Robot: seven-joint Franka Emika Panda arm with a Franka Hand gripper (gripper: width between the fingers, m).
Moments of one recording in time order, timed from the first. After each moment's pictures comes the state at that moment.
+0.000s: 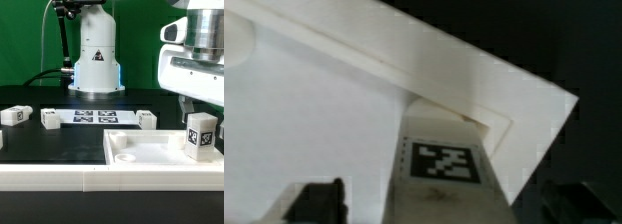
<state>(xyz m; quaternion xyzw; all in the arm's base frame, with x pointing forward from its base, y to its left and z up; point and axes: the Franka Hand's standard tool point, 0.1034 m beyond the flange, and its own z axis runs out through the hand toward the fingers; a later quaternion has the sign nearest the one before) 0.624 0.126 0.075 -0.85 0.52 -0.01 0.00</state>
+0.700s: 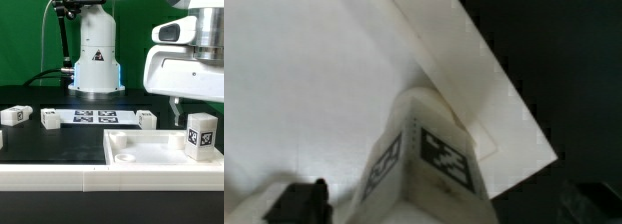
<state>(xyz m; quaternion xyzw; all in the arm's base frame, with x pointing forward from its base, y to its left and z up) 0.627 0.127 0.076 -0.97 0.23 -0.01 0.00</state>
